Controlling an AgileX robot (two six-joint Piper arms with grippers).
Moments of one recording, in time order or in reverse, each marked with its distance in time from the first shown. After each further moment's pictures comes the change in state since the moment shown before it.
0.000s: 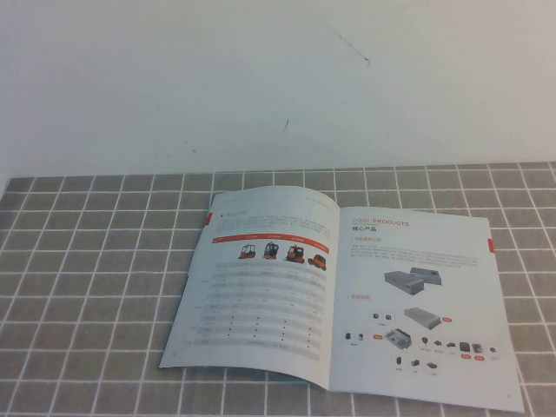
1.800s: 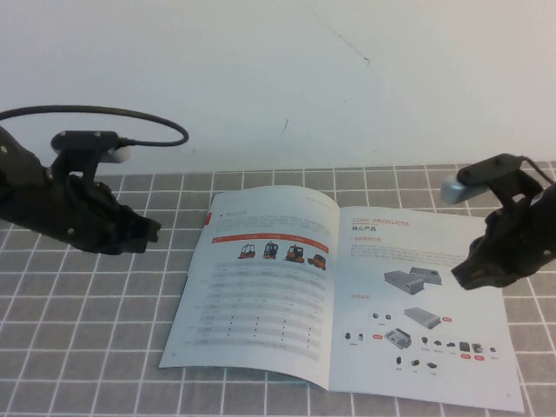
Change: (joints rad) right arm 0.243 1.790 -1.133 0.457 1.078 -0.508; left arm -0.009 1.735 -1.194 -0.539 1.363 0.577
